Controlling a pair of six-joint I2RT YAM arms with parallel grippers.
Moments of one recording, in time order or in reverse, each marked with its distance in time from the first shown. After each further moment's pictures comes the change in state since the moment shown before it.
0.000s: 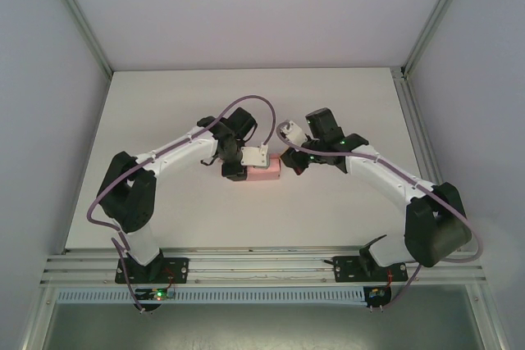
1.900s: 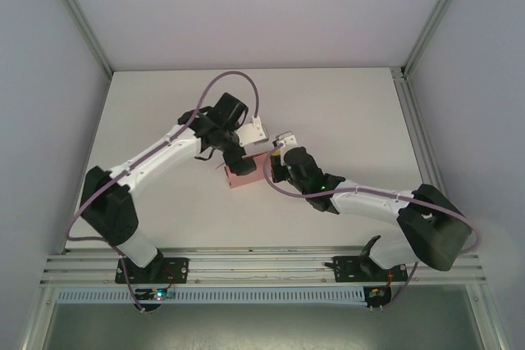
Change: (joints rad) left arm 0.022 -0.165 0.039 0.069 0.011 -0.369; right arm 0.316 -0.021 -0.356 0.732 0.705 0.459
